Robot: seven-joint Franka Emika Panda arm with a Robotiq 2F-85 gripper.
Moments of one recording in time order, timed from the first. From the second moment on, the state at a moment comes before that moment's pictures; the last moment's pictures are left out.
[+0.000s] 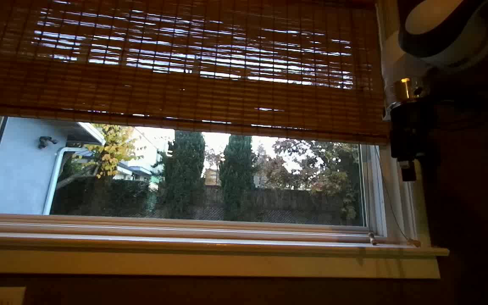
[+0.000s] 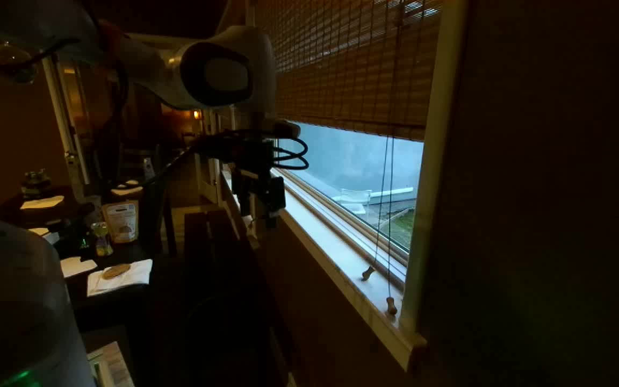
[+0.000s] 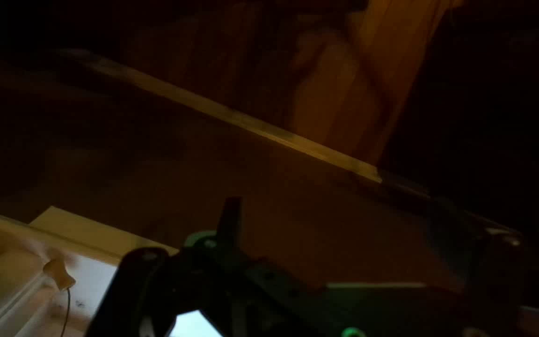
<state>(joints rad) -0.01 -0.62 0.01 -2.51 -0.03 1.90 0.02</state>
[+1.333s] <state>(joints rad) -0.02 -0.62 0.02 -2.51 -0.06 1.93 0.06</state>
